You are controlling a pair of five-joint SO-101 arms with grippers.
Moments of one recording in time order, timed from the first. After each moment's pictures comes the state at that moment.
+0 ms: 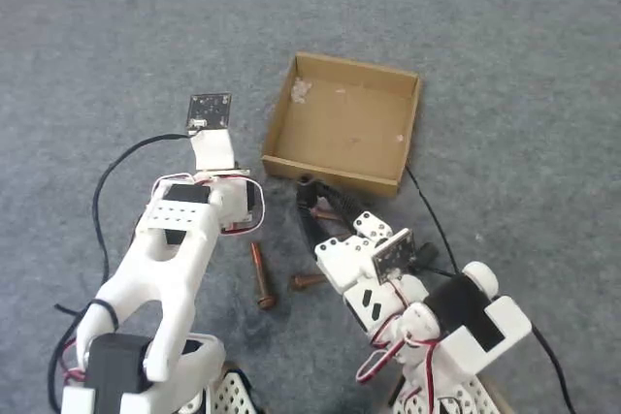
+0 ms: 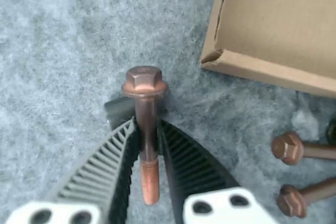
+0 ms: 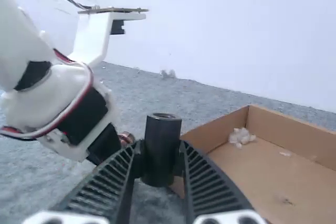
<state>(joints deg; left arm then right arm) -0.4 -17.0 56.0 39.9 12.4 -38.0 5.4 95.4 -91.8 -1.5</state>
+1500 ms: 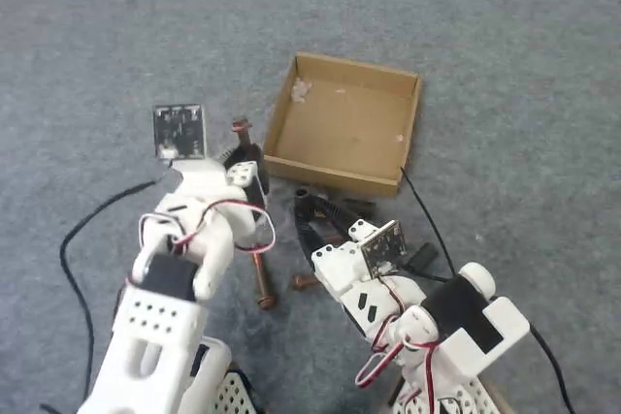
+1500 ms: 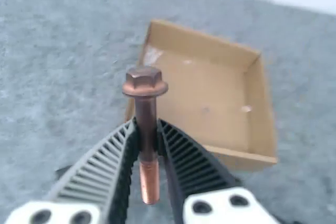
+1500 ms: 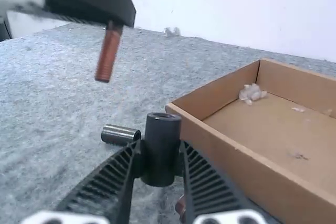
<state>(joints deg) 8.8 -62.7 70.2 36.3 23.5 -40.1 5.4 95.4 -82.7 -3.9</state>
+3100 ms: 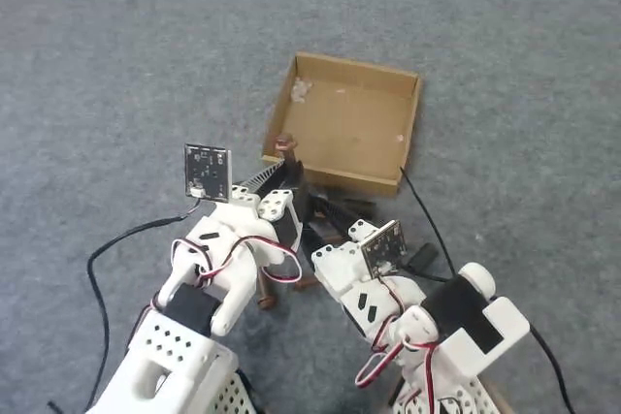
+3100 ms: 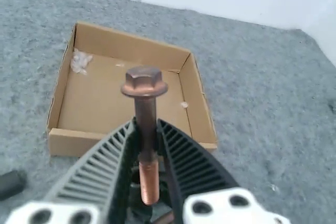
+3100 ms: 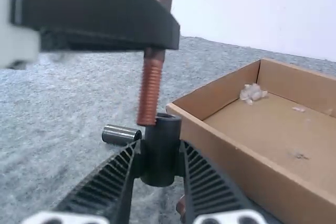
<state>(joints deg) 19.9 -72.0 84.0 23.2 27.9 -40.1 5.4 95.4 -82.7 -4.0</state>
